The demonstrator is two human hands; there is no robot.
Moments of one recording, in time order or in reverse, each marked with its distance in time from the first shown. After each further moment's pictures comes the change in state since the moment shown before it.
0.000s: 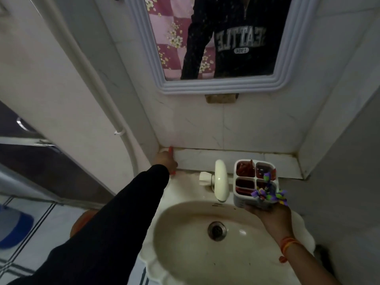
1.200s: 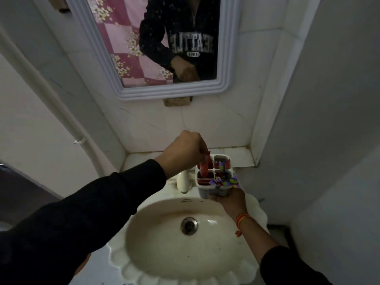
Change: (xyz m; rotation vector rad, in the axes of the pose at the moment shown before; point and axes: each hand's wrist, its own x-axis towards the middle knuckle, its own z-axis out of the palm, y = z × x) left_hand -0.161 0.151 -0.043 0.081 -0.007 0.854; right_hand -0.017 -0.046 -0.005 0.074 -0.001 0.073
